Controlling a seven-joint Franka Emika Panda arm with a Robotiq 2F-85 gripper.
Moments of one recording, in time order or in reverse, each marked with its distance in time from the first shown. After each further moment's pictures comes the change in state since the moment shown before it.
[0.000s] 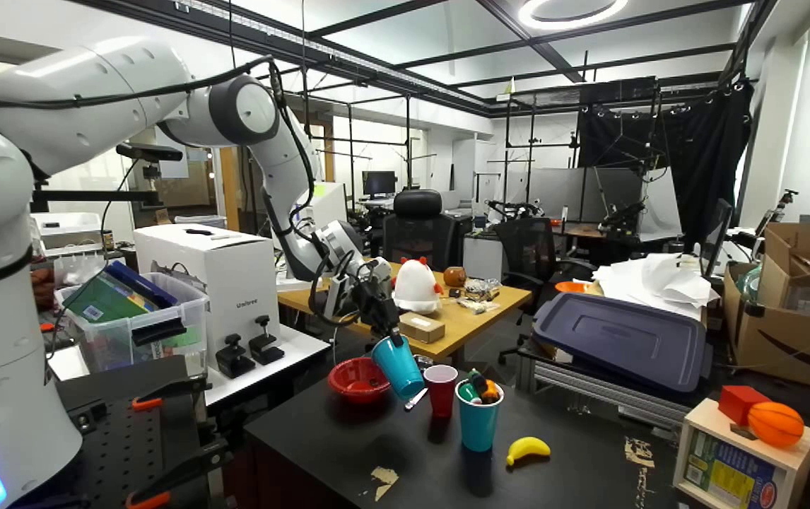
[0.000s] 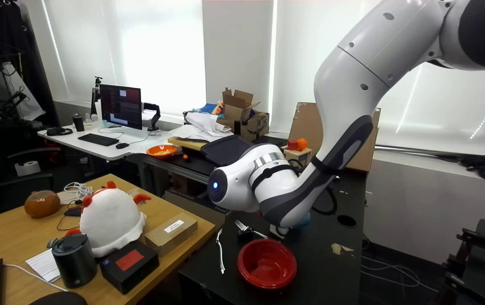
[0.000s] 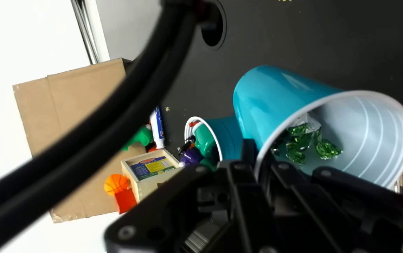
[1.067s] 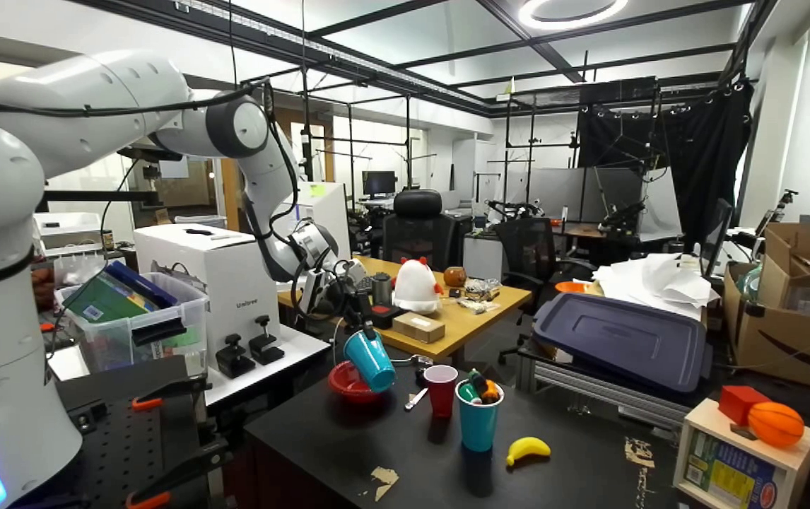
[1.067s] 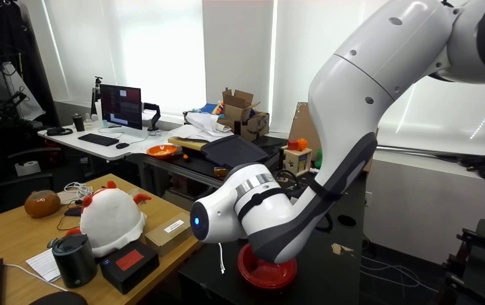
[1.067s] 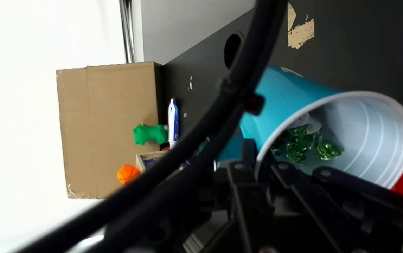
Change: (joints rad) arm 0.088 0.051 0.059 0.053 0.000 -0.215 -0.069
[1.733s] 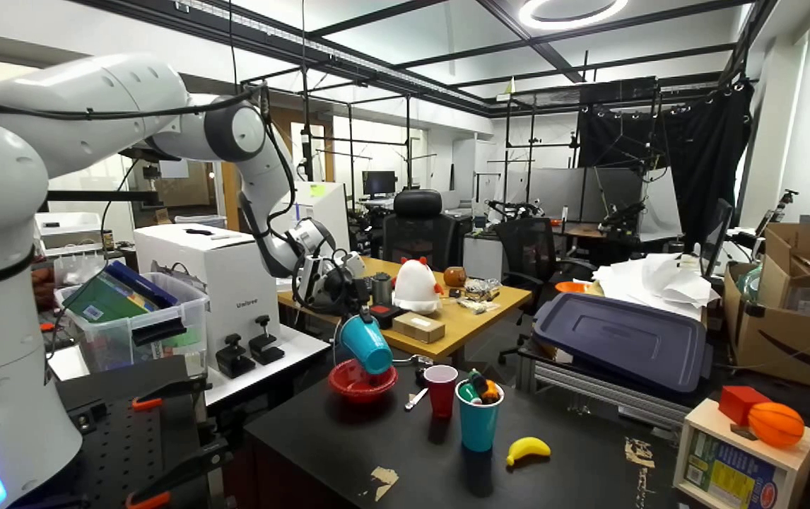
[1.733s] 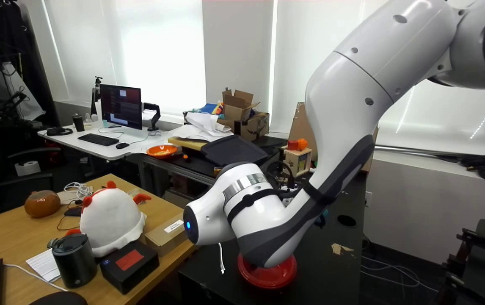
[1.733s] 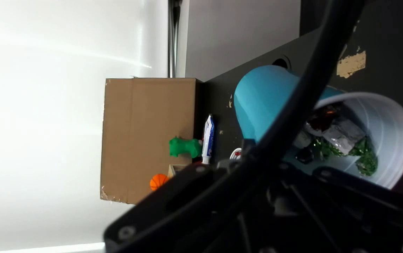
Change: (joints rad) arm 0.030 0.020 0.001 0.066 -0.006 -0.195 -0.094
